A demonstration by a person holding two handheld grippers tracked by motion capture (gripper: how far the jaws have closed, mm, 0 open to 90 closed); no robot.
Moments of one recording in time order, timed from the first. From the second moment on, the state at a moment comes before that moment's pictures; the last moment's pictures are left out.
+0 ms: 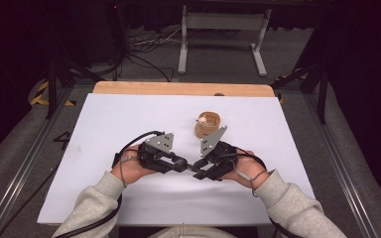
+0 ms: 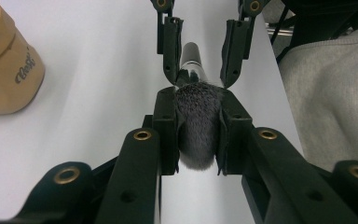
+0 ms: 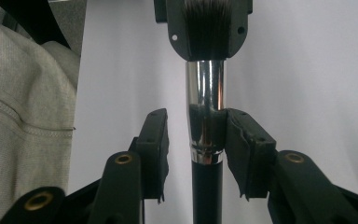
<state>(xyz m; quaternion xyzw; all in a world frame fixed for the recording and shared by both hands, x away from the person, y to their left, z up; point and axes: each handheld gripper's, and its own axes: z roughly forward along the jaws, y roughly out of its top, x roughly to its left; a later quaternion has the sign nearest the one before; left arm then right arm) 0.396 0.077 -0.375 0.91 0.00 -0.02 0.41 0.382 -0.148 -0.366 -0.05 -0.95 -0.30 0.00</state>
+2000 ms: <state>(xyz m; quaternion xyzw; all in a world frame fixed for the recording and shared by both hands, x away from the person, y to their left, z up) 0.393 0.159 -0.378 0.83 0.14 0.04 0.54 0.396 -0.167 -0.330 -0.10 -0.88 -0.45 -0.09</state>
